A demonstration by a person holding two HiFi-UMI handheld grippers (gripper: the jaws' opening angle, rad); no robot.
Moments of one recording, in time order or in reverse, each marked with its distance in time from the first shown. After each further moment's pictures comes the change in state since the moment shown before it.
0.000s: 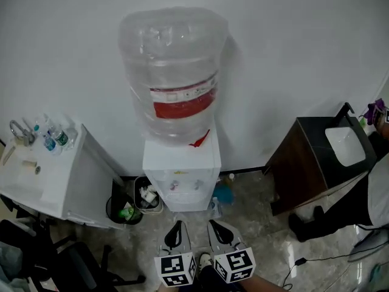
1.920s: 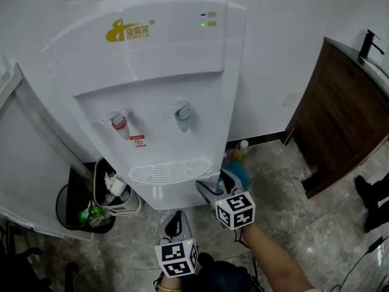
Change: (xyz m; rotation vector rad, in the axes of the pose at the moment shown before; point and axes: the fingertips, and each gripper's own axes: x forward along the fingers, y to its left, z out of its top) left arm 0.285 0.080 -0.428 0.032 0.025 -0.048; right arm 0.317 -0.197 -0.401 -0.058 -0.075 0.015
